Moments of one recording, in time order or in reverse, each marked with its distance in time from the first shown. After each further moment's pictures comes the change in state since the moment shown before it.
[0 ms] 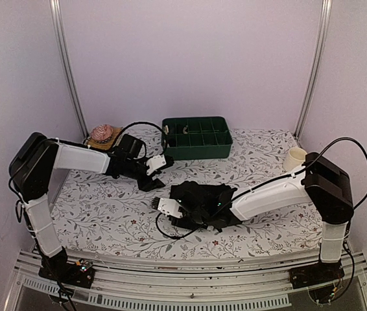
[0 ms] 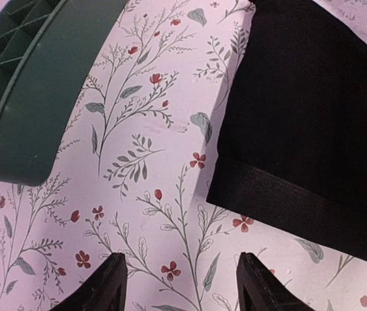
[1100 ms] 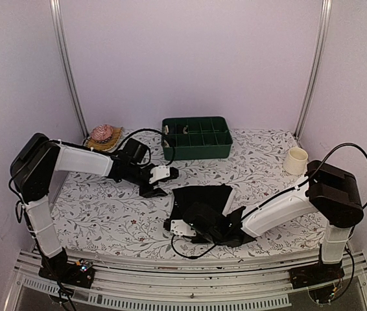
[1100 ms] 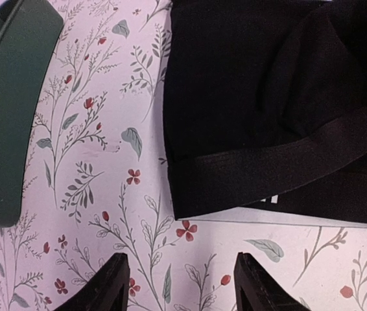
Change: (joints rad) left arm -0.047 0.000 -0.012 -0.060 0.057 0.181; right arm 0.069 -0.059 -0.232 0.113 0.183 -0.145
